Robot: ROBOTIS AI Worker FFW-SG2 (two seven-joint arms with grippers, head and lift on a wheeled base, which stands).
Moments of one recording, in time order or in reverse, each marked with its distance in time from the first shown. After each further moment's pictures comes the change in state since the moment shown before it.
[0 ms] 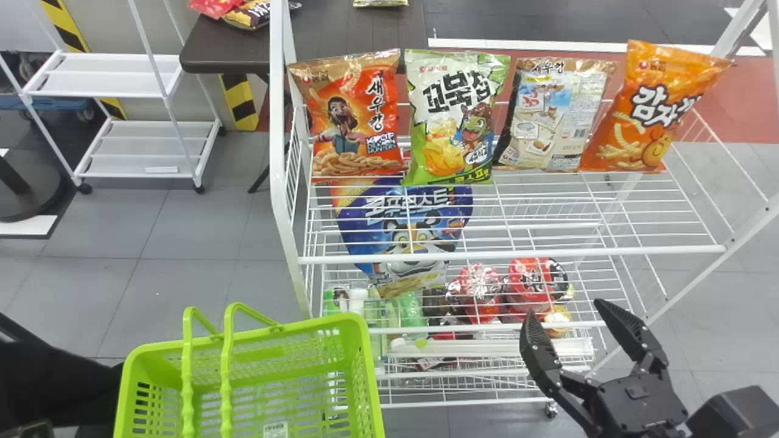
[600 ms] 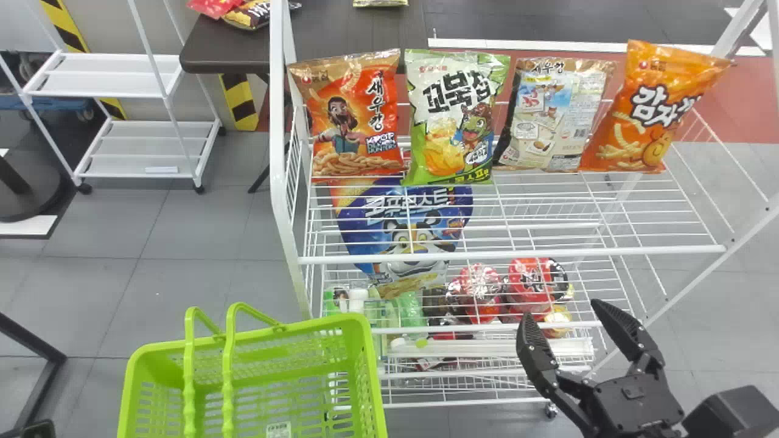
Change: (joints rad) left arm 0.000 -0.001 -0.003 -0.001 0.001 0.000 0.000; right arm -0.001 0.000 0.009 0.001 0.000 0.000 0.000
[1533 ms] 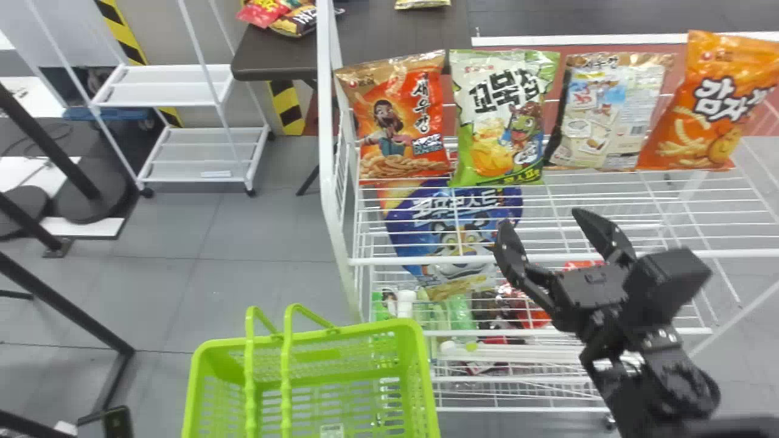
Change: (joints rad) left arm 0.006 0.016 -0.008 -0.024 0.003 0.025 0.000; right arm -0.392 0.000 0.202 0.110 0.108 0.225 -0.198
